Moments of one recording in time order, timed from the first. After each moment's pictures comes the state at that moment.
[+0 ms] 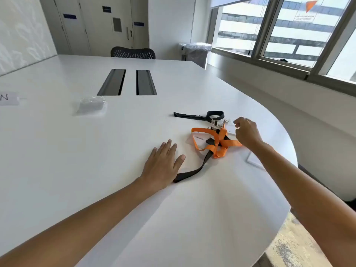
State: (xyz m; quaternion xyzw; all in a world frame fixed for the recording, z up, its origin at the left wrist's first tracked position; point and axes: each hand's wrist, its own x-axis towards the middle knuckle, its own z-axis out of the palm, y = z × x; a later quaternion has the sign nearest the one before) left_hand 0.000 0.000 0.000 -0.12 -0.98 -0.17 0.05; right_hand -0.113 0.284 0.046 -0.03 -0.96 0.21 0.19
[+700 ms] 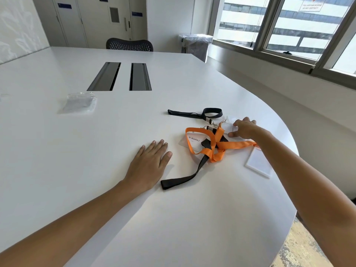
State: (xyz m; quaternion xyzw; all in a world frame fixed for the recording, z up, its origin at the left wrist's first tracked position) left_hand -0.024 -0.007 -0.008 -0.10 -0.98 -0.16 0.07; right_hand -0.166 0.308 0.053 -0.08 -0.99 0.04 -0.08
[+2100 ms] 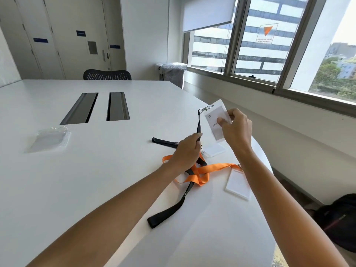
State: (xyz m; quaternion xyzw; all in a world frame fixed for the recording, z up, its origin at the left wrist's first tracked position) left_hand -0.105 0.132 0.077 -0.24 -0.88 -0.41 0.07; right_hand -0.099 0.278 0.131 -0.11 -0.83 0.41 0.36
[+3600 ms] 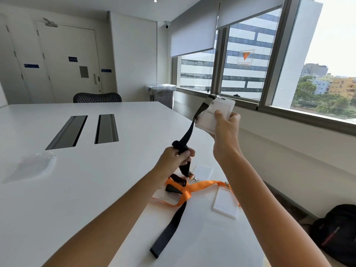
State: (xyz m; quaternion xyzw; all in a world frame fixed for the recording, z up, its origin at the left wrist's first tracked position) left_hand -0.108 0.128 0.112 -0.23 -0.73 -0.65 -0.04; right_hand -0.067 0.254 0.197 -0.08 -0.54 0.77 0.33
